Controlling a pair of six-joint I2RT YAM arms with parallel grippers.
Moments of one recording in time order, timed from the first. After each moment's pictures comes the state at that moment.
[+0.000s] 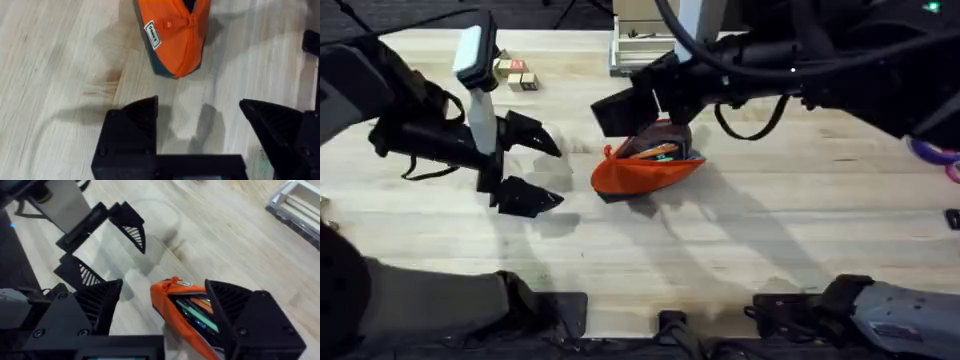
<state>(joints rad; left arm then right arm) 0.42 1.55 1.01 -1.36 0.79 1.76 0.70 1.37 1.25 -0.53 -0.31 0.10</state>
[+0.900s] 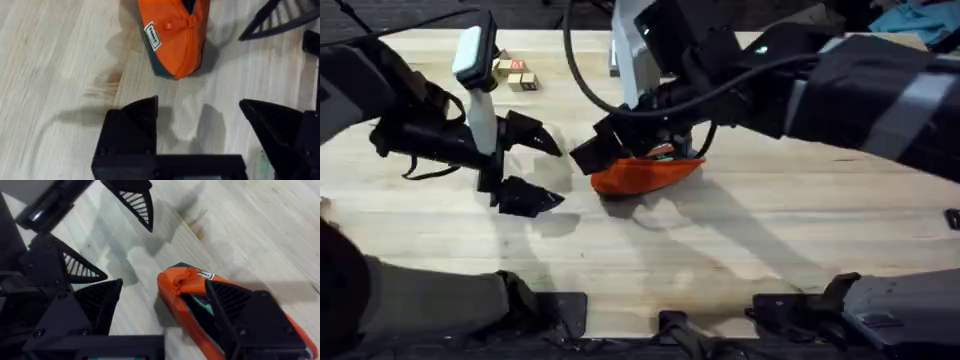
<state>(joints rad) 0.42 1.55 1.01 -1.36 0.80 1.77 0.77 1.60 1.25 -0.50 -0.34 0.10</state>
